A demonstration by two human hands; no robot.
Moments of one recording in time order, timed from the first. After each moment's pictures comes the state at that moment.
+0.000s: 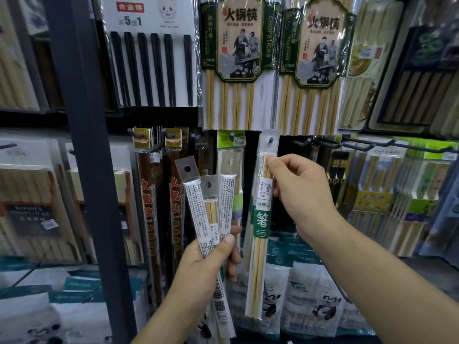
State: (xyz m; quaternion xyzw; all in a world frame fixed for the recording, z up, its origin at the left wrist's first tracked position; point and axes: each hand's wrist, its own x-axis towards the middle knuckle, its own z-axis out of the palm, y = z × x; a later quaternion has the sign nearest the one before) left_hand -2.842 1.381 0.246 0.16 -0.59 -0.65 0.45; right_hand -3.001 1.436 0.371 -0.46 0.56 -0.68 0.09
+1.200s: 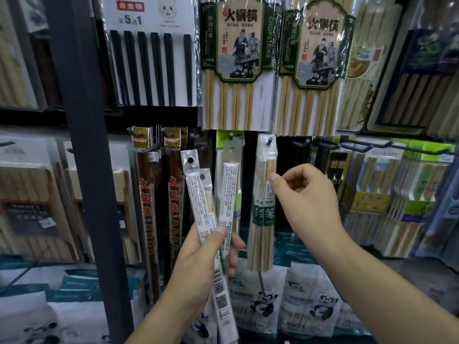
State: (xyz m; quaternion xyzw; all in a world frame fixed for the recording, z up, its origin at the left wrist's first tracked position) left_hand -2.845 1.385 0.260 0.13 -0.55 -0.67 0.48; right_hand -3.014 1.447 0.350 -0.45 0.64 -0.63 -0.03
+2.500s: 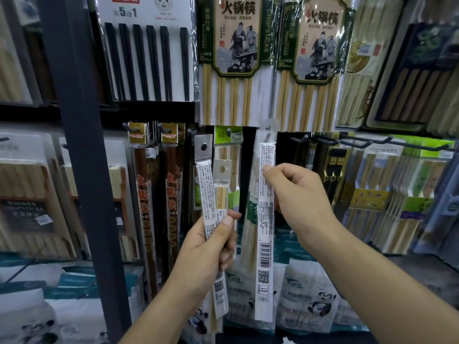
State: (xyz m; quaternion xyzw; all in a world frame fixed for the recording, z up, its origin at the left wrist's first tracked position) left_hand -2.850 1.382 0.267 0.13 -0.60 -0.64 0.46; right_hand -3.004 1.447 0.359 -0.51 0.58 -0.63 0.10
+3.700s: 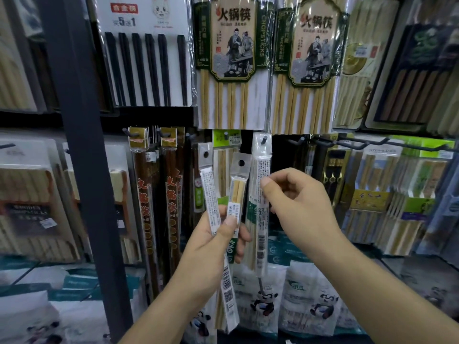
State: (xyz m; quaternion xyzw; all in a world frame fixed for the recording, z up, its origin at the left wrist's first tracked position) left_hand -2.855 1.398 0.282 0.12 -0.63 -0.61 0.47; right_hand -3.005 1.462 0.349 -0.52 0.60 -0.61 0.03
